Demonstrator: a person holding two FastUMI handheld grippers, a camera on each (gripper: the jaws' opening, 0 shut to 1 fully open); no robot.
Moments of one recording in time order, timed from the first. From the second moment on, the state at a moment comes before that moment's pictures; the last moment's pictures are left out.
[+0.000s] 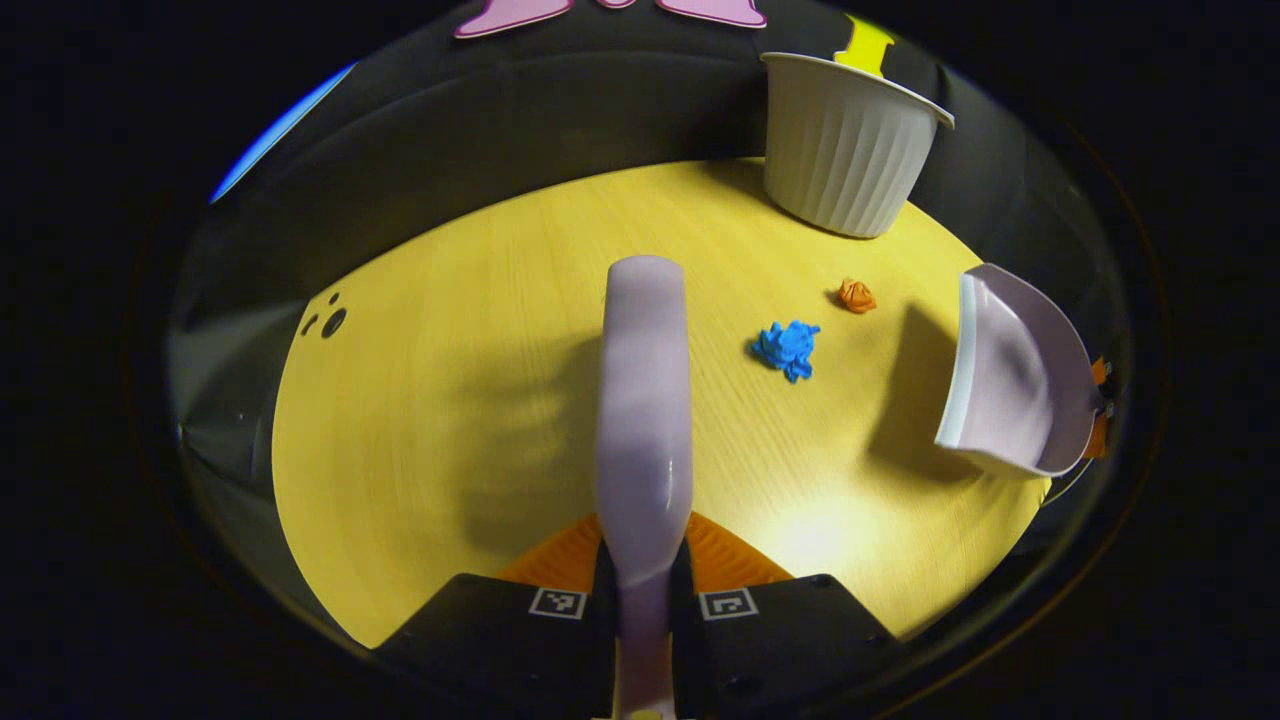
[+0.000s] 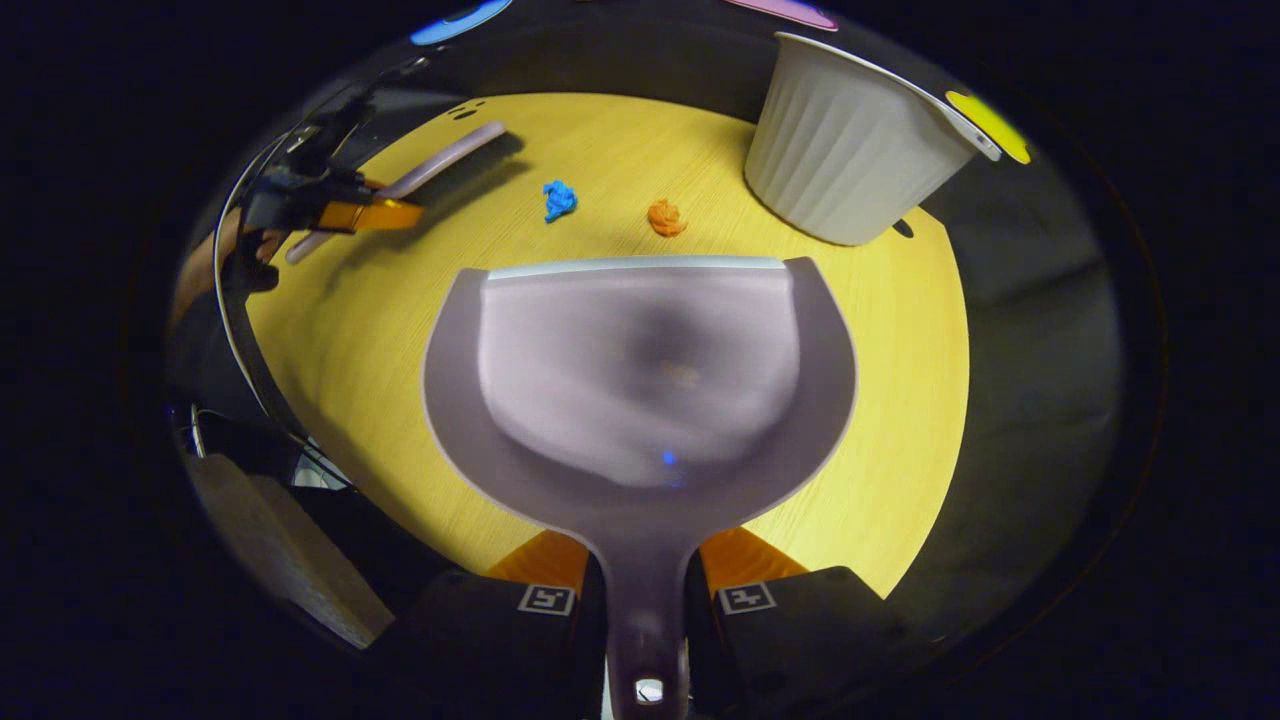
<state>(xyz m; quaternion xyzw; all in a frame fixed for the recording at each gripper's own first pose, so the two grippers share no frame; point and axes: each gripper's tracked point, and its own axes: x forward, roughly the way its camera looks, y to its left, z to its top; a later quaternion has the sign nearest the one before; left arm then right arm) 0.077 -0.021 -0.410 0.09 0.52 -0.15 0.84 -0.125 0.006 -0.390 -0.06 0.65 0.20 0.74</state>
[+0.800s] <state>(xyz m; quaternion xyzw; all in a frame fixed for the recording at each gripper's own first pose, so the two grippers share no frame) 0.116 -0.162 -0.418 0.14 0.54 -0.33 0.76 -0.110 -0.001 -0.435 -0.08 0.65 0.28 0.70</state>
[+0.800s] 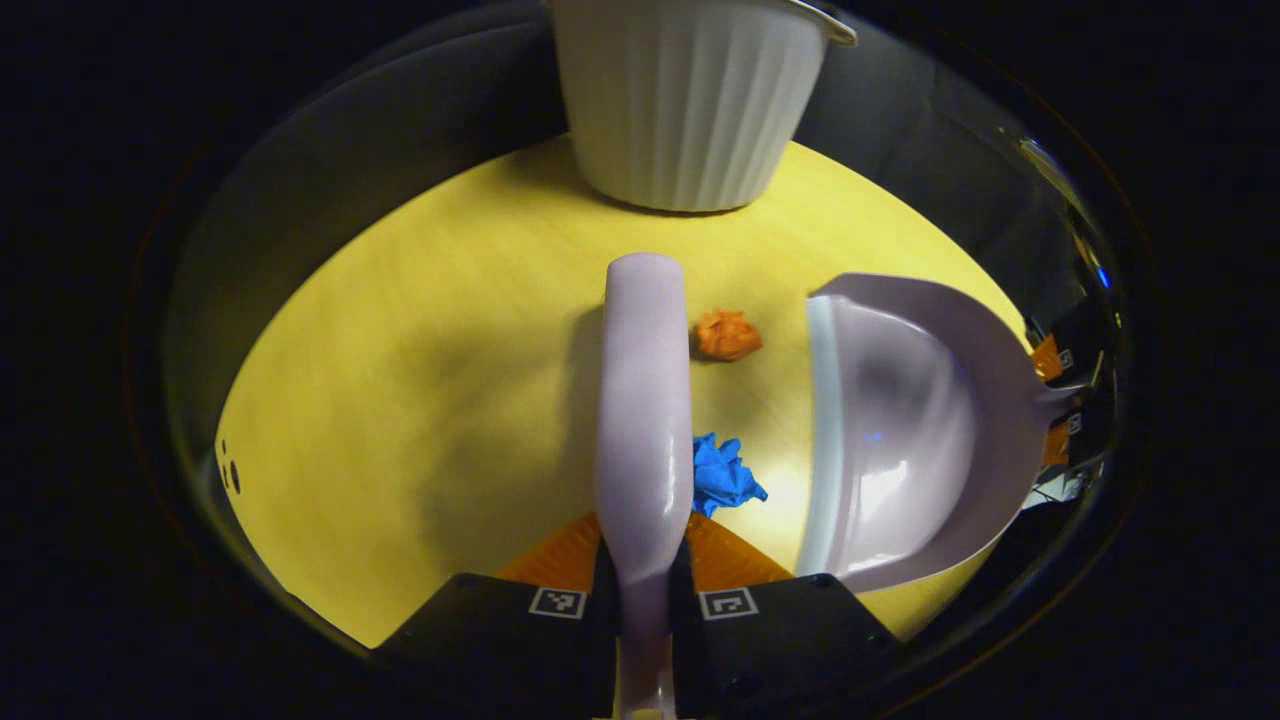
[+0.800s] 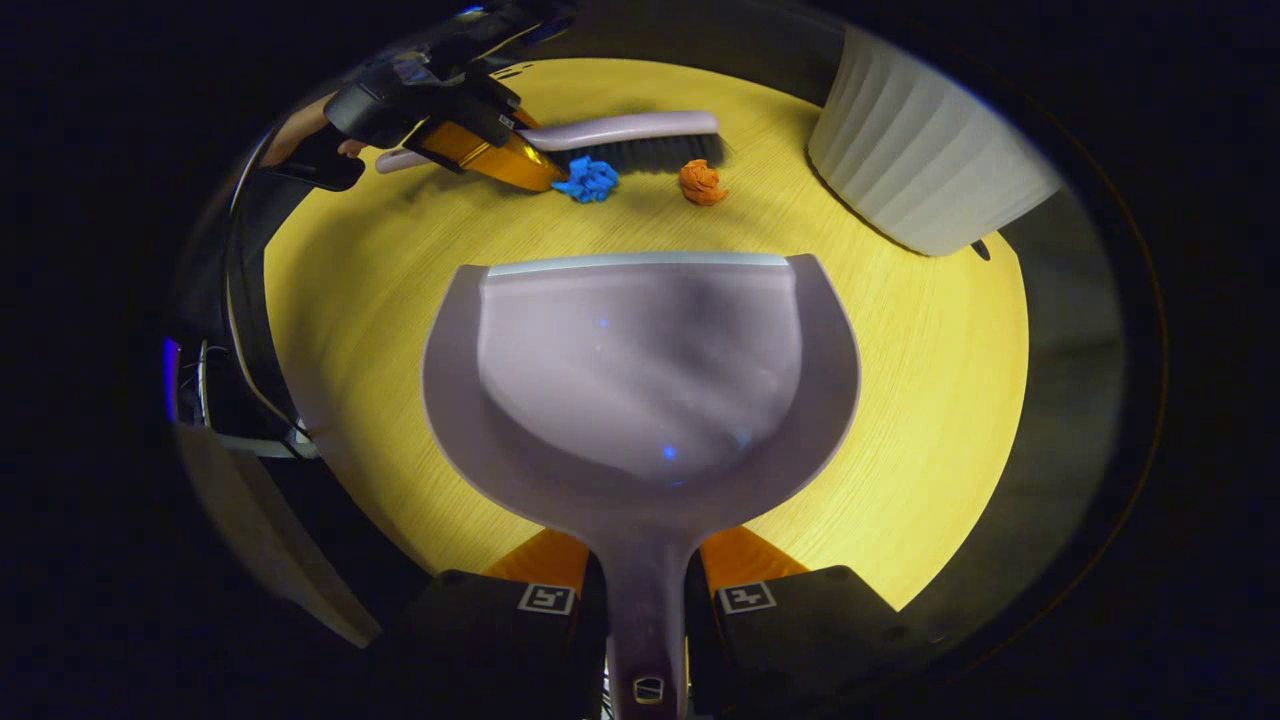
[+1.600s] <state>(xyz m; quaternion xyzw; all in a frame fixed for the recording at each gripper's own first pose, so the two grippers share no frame) 0.057 -0.168 -0.301 0.01 0.50 -0.32 0.80 -0.098 0.009 -0.436 0.00 0.60 0.21 0.78</state>
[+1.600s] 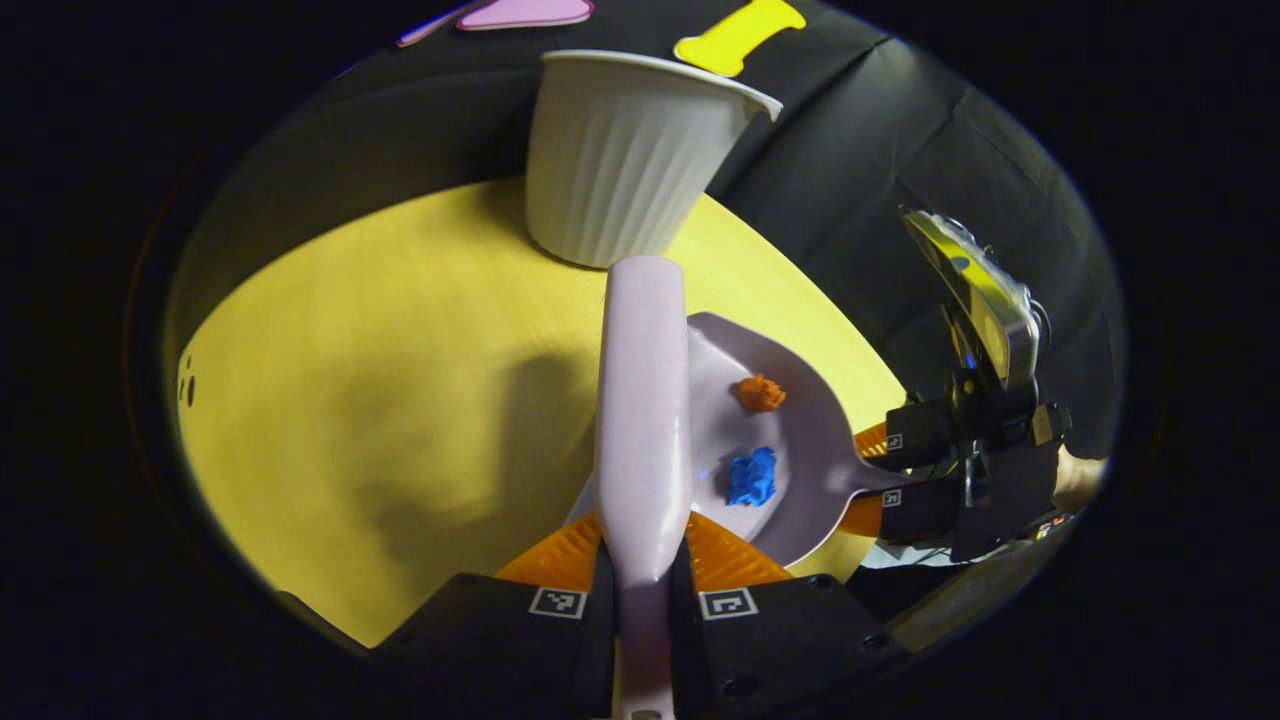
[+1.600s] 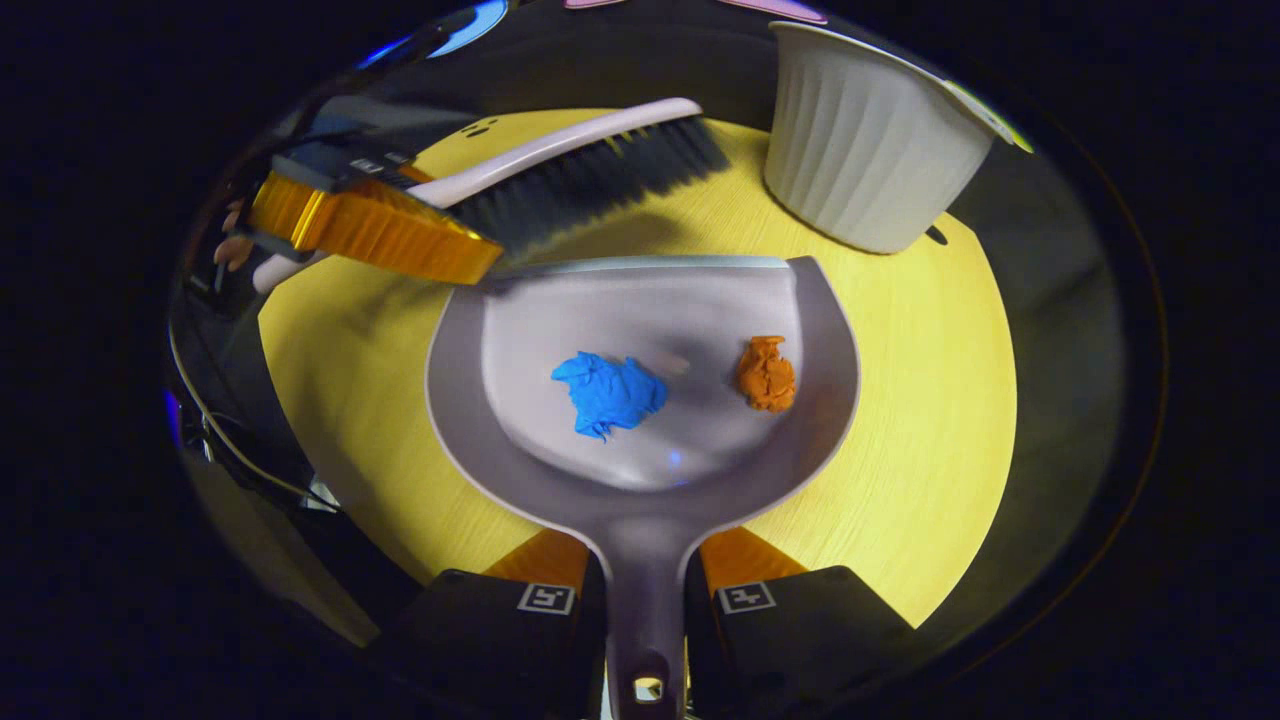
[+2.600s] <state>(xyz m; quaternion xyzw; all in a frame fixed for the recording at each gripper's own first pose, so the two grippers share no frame) -0.024 0.009 -0.408 -0.01 0.52 -0.22 0.83 0.032 -0.108 -0.233 0.06 0.55 0.00 0.83</state>
